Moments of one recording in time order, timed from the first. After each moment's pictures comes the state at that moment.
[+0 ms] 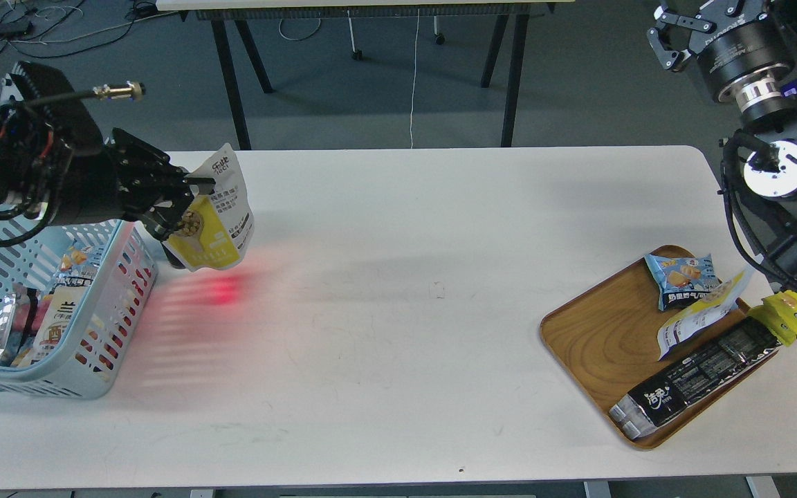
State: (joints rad) left arm -0.92 1.11 -0.60 -1.63 2.13 -0.49 -0.43; right arm 1.05 -0.40 0.49 0.50 0.16 0.49 0.49
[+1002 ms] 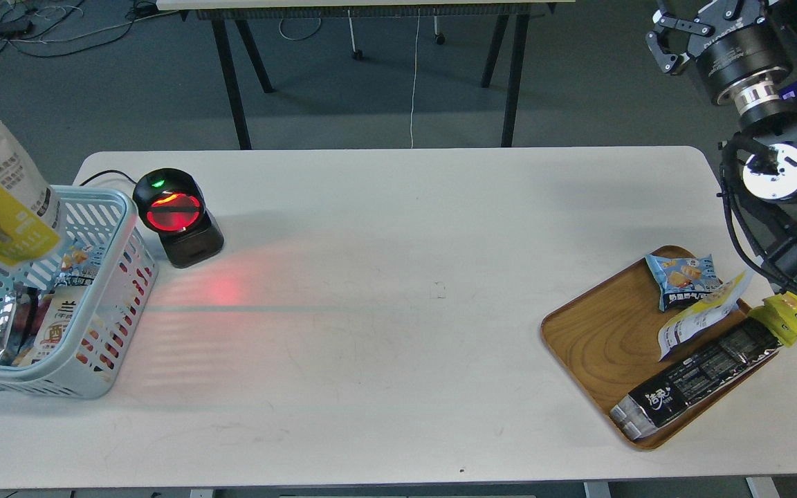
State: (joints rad) left arm -0.91 1.47 -0.42 -1.39 1.79 -0.40 -0.49; right arm 1.05 -0.40 0.49 0.50 0.16 0.49 0.49
